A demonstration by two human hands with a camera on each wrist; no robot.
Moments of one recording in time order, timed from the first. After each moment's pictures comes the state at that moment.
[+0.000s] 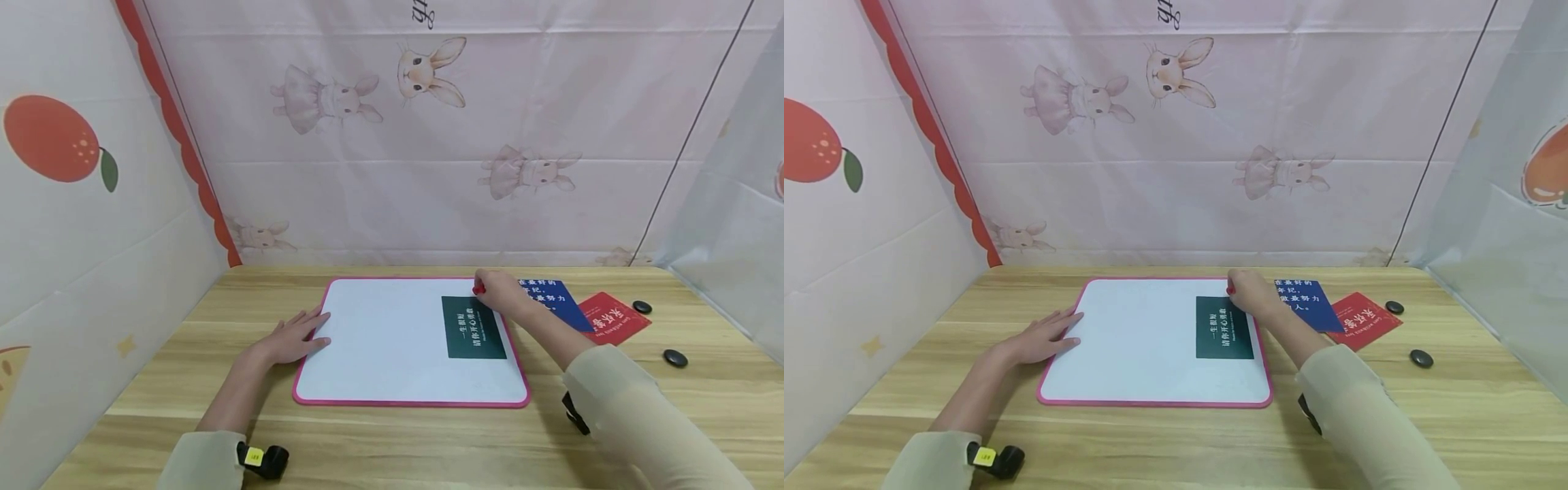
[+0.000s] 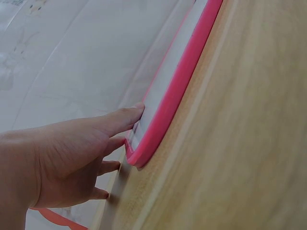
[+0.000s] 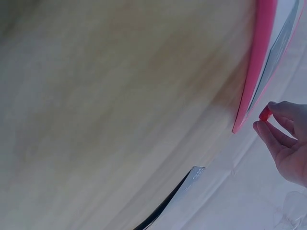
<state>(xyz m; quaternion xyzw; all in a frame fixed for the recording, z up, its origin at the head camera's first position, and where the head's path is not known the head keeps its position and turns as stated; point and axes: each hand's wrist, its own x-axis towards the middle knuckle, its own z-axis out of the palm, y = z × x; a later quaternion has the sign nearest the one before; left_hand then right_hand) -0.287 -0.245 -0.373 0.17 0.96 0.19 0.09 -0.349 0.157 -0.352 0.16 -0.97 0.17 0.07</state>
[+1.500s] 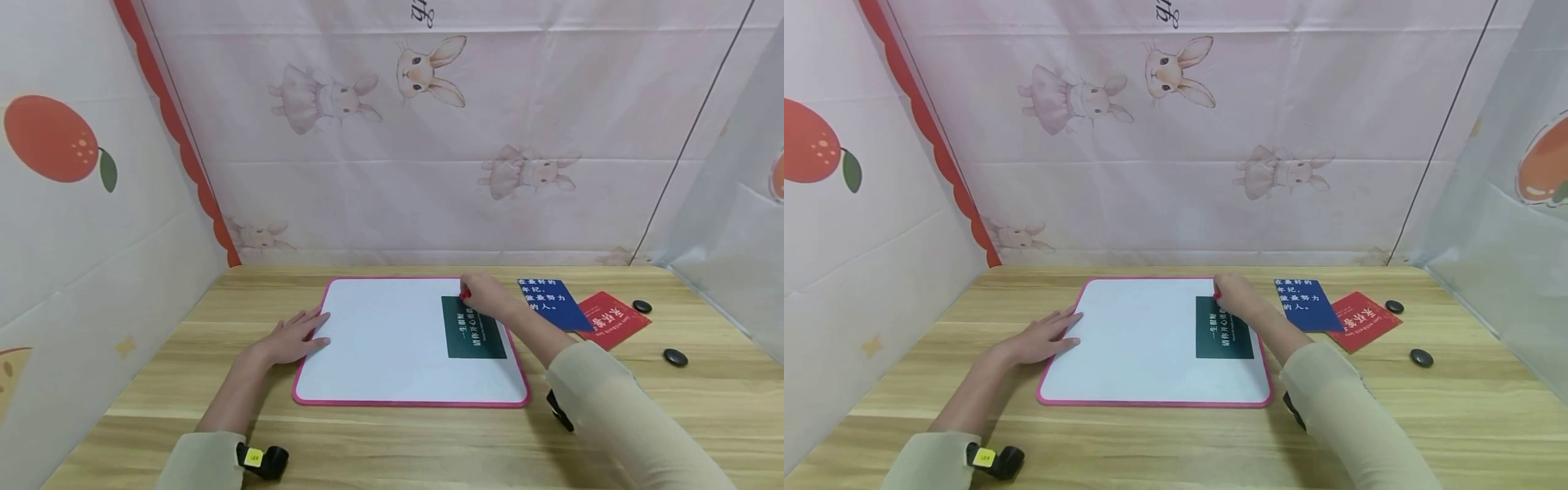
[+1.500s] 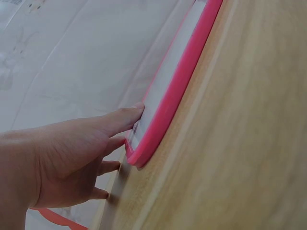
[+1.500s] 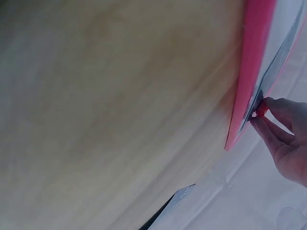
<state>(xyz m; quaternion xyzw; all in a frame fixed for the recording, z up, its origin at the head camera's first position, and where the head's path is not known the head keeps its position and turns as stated) -0.287 -0.246 -0.372 0.17 0.96 0.18 0.09 -0.353 0.137 -0.358 0.20 -0.96 0.18 0.04</state>
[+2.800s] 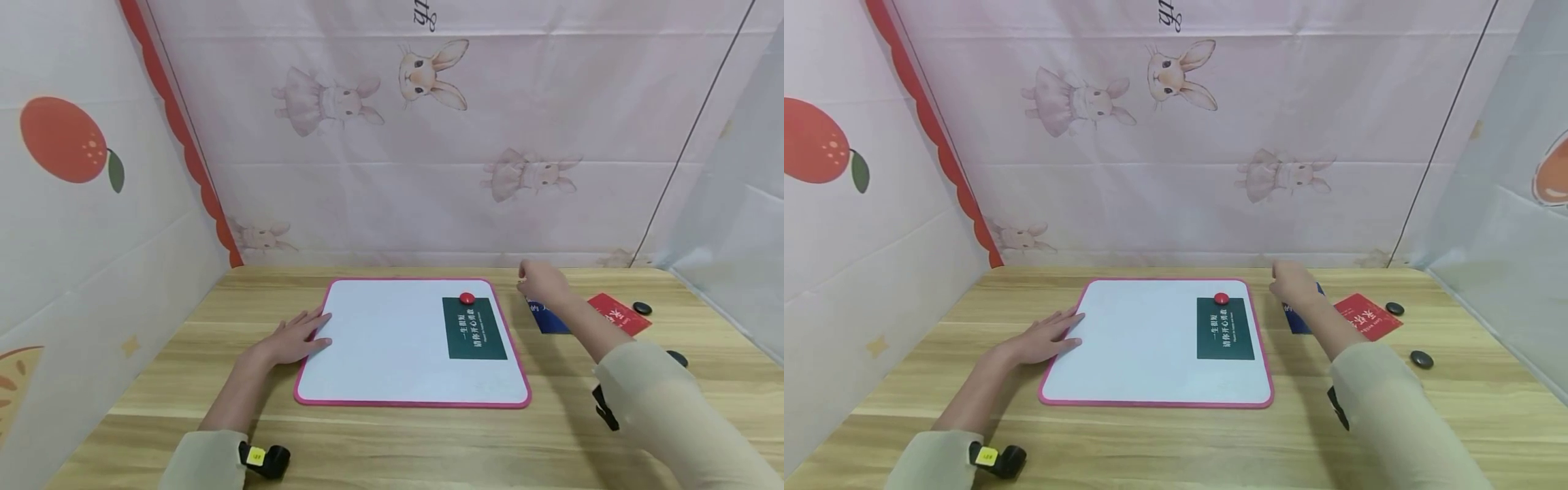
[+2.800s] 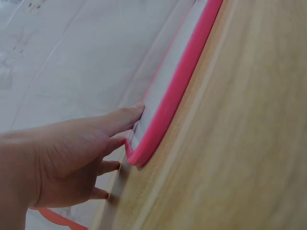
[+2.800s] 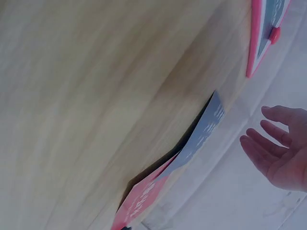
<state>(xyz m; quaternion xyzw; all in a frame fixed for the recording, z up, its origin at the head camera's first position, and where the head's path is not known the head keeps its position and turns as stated) -0.285 -0.247 -0.370 0.17 0.96 0.19 0.09 -0.345 0.220 -0.324 0.12 -0.98 0.14 0.08</state>
